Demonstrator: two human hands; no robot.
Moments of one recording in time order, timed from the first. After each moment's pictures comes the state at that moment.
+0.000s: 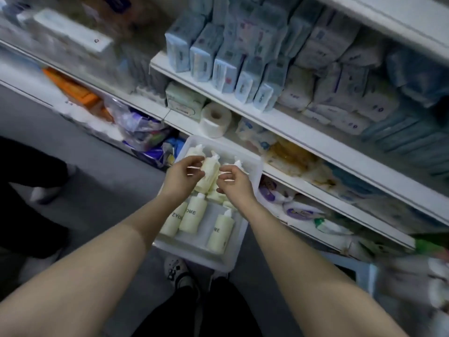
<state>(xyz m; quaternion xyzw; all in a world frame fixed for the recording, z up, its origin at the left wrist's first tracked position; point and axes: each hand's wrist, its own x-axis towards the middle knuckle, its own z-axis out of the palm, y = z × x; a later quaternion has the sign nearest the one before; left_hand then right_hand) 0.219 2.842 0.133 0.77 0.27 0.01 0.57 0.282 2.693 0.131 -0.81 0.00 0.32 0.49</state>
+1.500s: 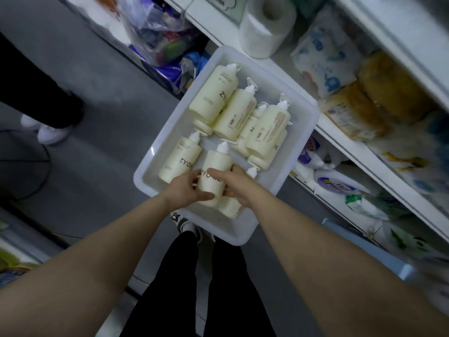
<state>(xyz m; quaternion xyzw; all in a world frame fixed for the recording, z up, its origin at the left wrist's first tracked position) 0.127 2.807 -0.054 0.70 0.35 -0.29 0.55 0.244 2.688 -0.063 -0.67 0.14 0.61 0.39</state>
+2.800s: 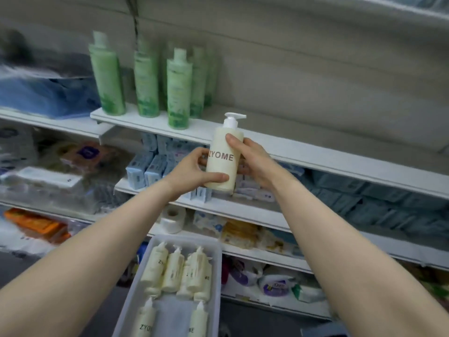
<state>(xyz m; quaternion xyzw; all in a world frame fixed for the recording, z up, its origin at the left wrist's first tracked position) 0.315 2.789 0.407 0.80 -0.02 0.03 0.60 0.373 2.618 0.446 -0.75 -0.13 0.16 0.62</state>
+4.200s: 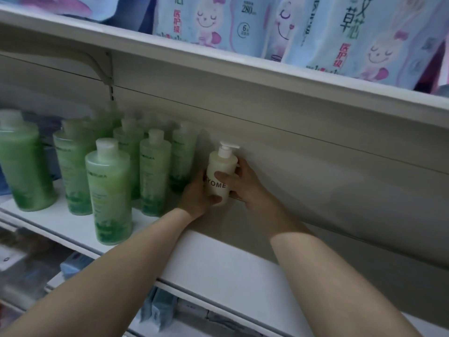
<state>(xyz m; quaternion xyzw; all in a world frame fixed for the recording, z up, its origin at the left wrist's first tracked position) 0.628 2.765 0.442 0.83 0.09 0.19 0.52 0.693 2.643 0.483 -0.71 -0.21 0.11 0.66</state>
